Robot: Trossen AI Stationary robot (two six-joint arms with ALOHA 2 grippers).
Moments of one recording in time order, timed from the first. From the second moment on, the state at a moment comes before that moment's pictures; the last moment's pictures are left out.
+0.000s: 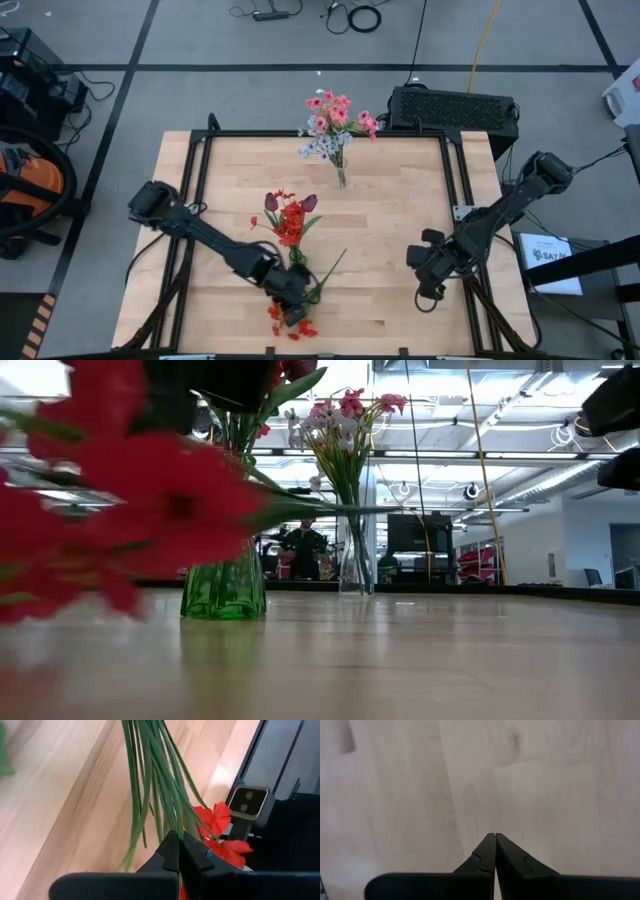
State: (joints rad) left arm -0.50 1.79 1.19 -0.38 0.16 -1.08; right arm 0.68 1.24 0.75 -0.84 0.06 0.89
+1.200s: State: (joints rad) left arm -0.43 1.98 1.38 -0.43 0.23 -1.01; right arm 0.59 1.71 0.91 0.02 0.39 -0.39
